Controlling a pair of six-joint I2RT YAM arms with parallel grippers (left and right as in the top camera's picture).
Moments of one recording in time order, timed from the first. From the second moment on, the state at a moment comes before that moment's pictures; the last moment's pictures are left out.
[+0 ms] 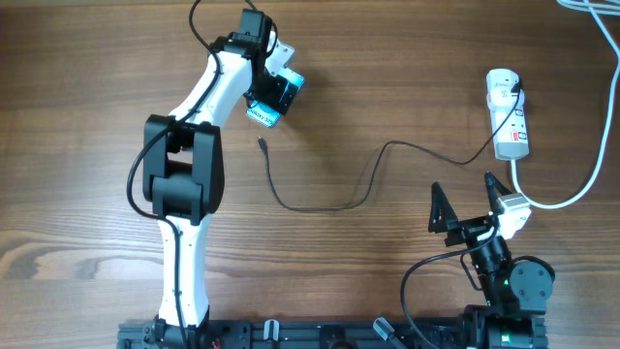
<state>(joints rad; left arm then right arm) -0.24 2.38 1.92 -0.81 0.06 0.29 -0.08 0.02 0.01 0.02 -0.31 0.16</state>
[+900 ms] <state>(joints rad) -0.26 2.40 1.95 -0.89 0.02 0.29 -0.08 0.02 0.01 0.02 -0.31 0.16</state>
